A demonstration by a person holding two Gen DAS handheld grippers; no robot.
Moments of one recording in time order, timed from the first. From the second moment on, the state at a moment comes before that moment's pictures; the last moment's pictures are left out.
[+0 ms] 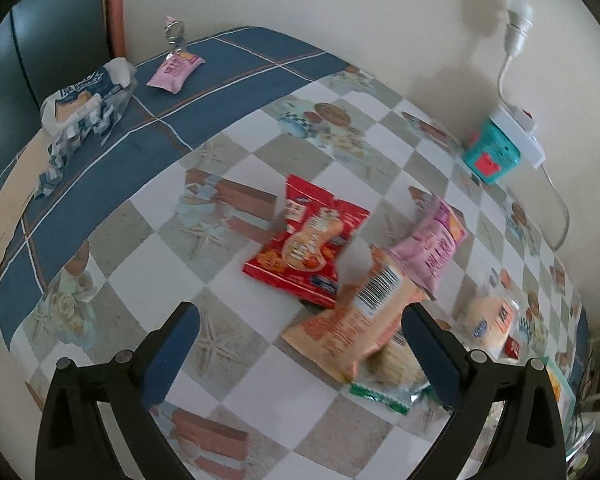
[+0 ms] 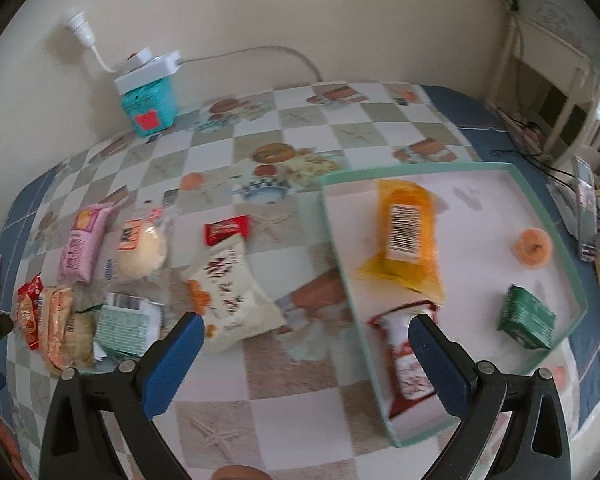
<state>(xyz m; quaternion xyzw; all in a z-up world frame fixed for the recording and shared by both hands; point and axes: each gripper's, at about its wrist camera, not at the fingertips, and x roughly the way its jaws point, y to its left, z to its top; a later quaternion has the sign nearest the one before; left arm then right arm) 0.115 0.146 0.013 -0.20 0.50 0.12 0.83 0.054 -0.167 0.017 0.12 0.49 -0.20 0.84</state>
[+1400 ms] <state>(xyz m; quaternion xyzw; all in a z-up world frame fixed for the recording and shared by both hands) 0.158 0.092 -0.032 -0.14 0.56 0.06 0.81 0.113 -0.139 -0.045 0.06 0.53 -0.11 0.84</state>
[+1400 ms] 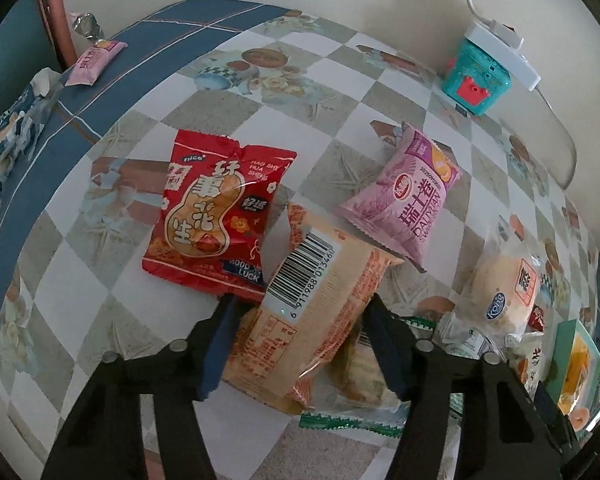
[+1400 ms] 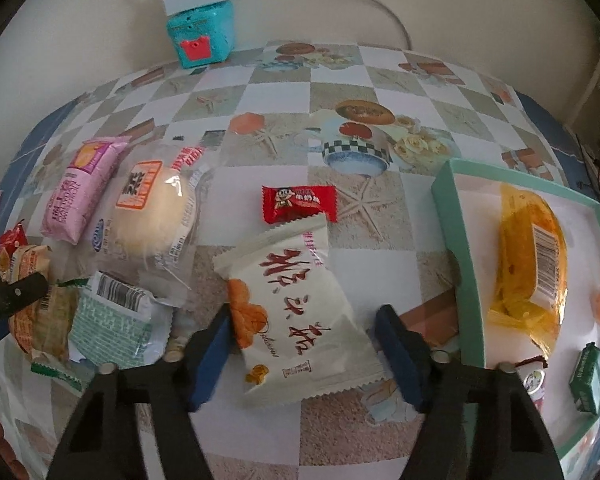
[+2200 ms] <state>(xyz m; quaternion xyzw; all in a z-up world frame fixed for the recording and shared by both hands) 0.143 0.112 -0.006 -0.17 0.53 0.07 0.83 0.089 -0.154 -0.014 0.13 0.52 -0.10 0.84</state>
